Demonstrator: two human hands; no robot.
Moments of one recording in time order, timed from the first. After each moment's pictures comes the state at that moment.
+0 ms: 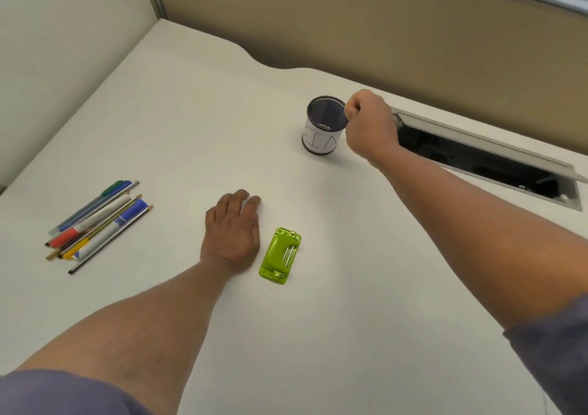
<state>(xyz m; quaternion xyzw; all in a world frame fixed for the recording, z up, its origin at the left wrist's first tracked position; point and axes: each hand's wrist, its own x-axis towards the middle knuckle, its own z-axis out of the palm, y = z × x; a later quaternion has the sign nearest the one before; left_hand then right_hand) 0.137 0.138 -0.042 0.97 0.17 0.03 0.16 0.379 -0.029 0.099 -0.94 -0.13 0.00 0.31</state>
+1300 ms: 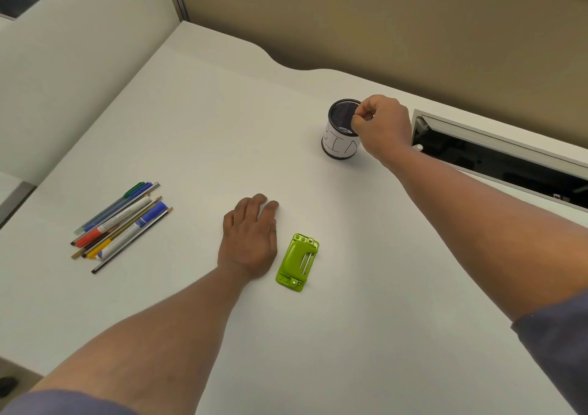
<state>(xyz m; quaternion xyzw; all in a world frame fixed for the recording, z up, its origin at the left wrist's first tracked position) 0.135 0.137 -0.038 0.97 0.17 0.03 0.16 0.401 -0.012 0.074 -0.94 -0.13 0.00 0.32</state>
